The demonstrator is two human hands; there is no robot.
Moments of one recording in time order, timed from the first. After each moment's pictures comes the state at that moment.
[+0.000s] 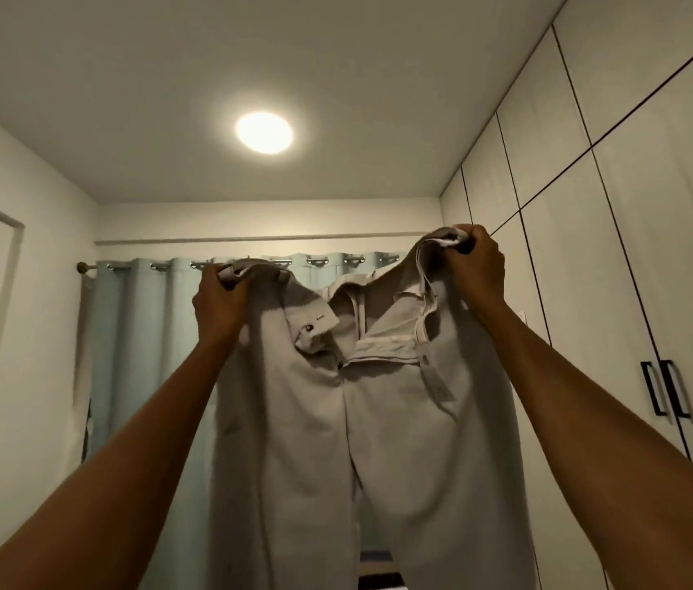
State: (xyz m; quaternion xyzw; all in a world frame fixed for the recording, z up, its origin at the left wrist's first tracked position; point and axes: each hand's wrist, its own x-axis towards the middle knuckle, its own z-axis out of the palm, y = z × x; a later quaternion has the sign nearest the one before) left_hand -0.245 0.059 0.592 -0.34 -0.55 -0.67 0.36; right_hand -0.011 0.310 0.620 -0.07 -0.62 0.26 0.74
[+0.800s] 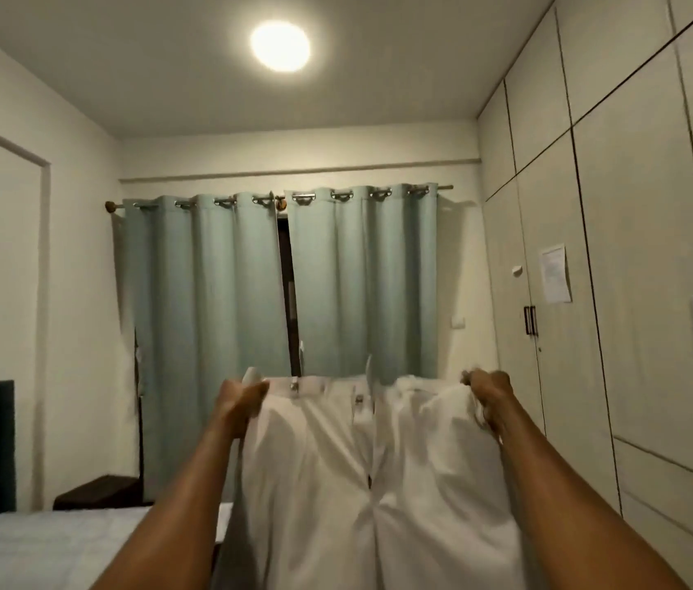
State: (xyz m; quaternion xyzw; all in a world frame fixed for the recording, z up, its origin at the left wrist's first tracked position) left_hand -0.375 0.067 0.369 -0.20 -0.75 -0.63 0.01; right_hand -0.126 0.393 0.359 -0.33 -0.63 0.56 0.42
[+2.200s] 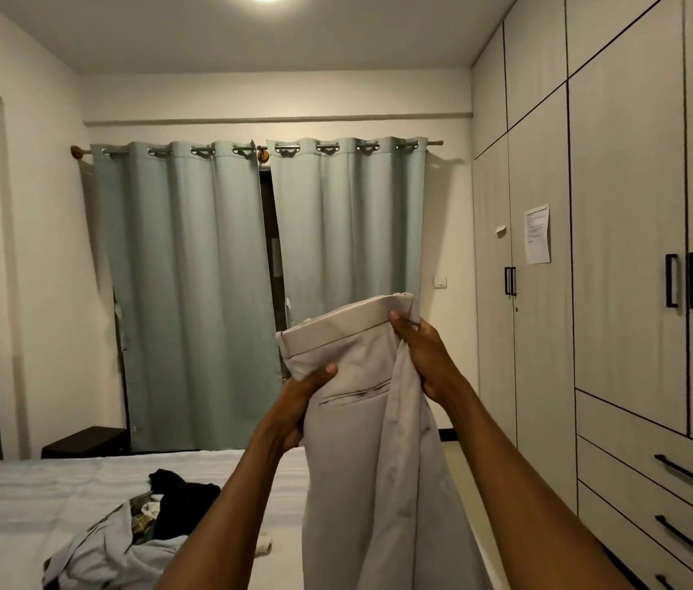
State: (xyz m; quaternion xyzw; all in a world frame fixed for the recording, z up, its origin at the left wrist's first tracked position) left_hand -0.266 0.127 0.290 -0.38 -0.51 -0.73 -0.25; right_hand -0.115 0.287 0.350 -0.01 -0.63 0.66 0.41
